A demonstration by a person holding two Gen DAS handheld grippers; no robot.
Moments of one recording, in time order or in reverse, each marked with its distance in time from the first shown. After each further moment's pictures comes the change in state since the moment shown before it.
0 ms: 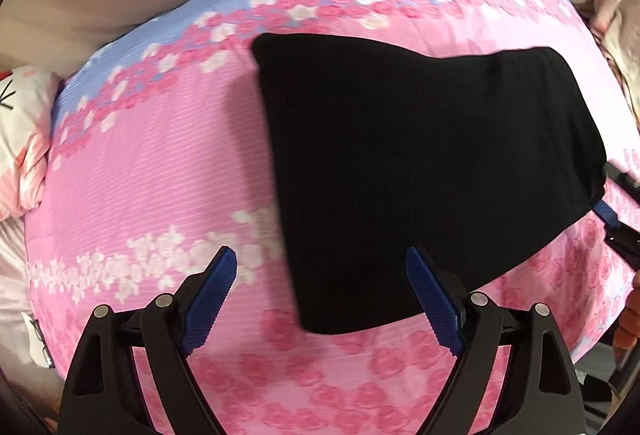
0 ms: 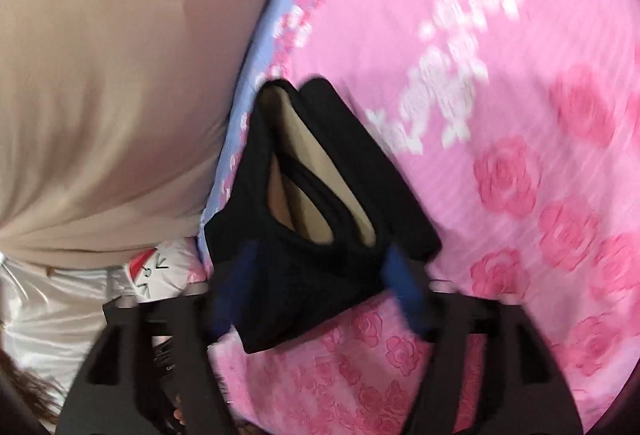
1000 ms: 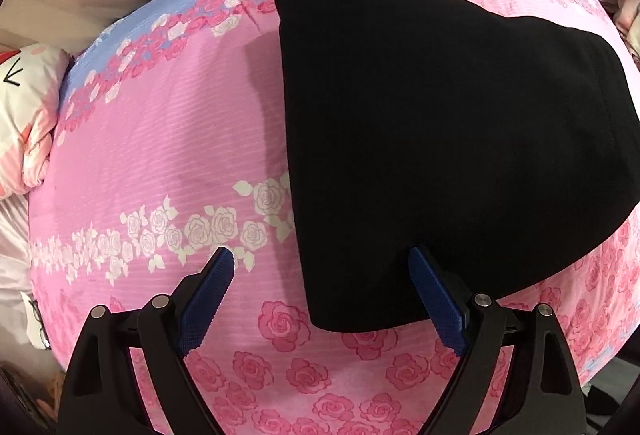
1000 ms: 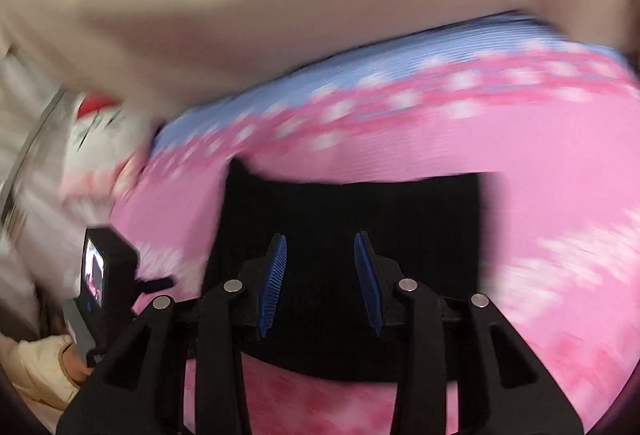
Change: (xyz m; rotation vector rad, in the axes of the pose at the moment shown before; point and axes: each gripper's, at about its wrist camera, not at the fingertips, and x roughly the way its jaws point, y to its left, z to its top) left arm 0.032 0.008 -0.022 -0.037 0.026 0.075; right arm 0.083 0.142 -0.011 -0.703 0.198 -0.099
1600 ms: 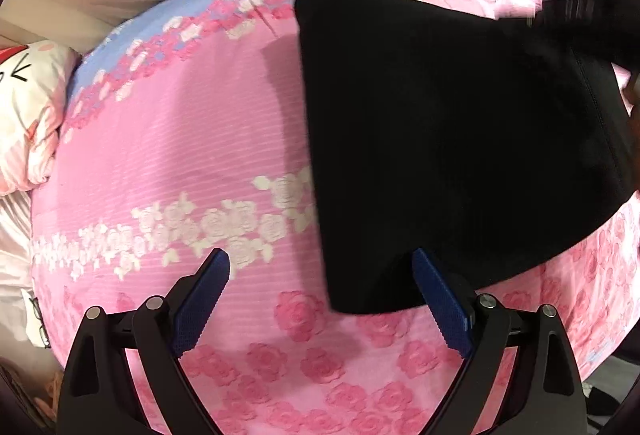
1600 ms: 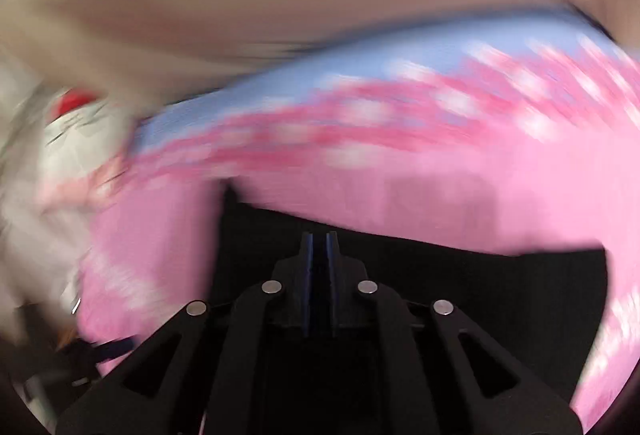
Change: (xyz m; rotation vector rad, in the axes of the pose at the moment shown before) left arm -0.014 0.015 -0.013 -0.023 -0.029 0.000; right arm 0.060 0.051 0.039 -0.022 0.013 0.012
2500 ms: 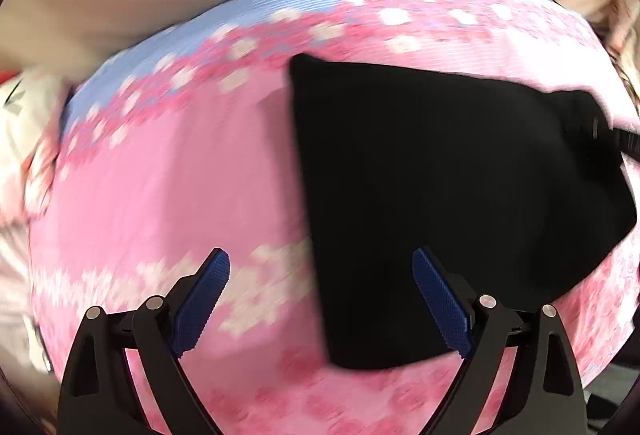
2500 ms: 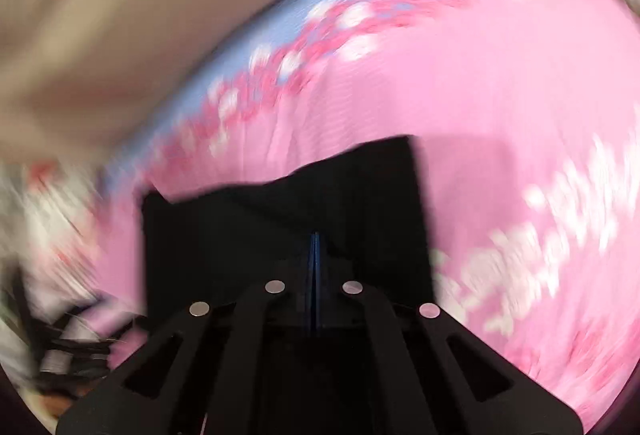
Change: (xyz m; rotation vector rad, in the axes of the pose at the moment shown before) left arm -0.005 -0.013 0.059 0.035 -0.052 -0.032; right arm -0.071 -0.152 -0.078 0.482 -0.097 -0.089
